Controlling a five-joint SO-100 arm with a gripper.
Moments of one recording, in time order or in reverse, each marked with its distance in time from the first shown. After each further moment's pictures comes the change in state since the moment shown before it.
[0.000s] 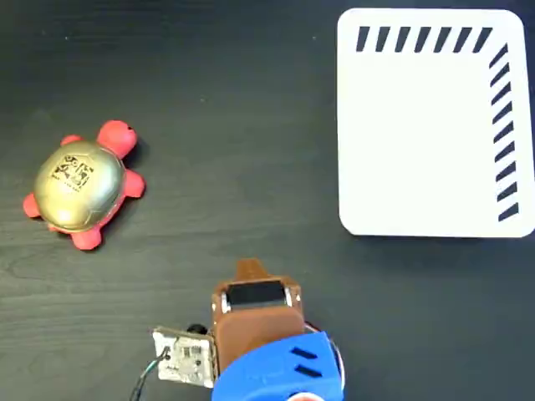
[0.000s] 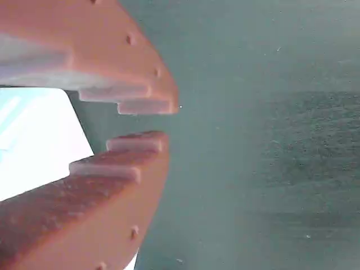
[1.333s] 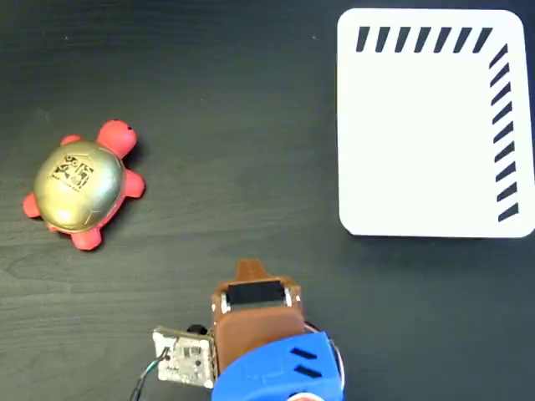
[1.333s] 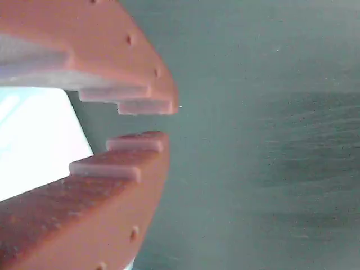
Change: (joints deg) arm -1.8 0.0 0.0 0.0 -1.2
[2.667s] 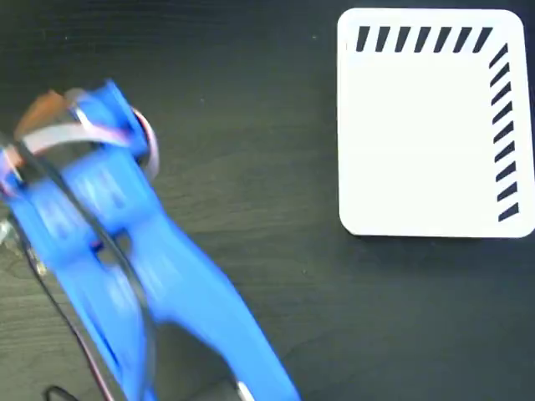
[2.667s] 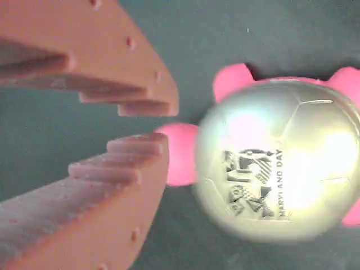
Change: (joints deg) arm -20.6 -102.4 -88.9 15.9 -28.1
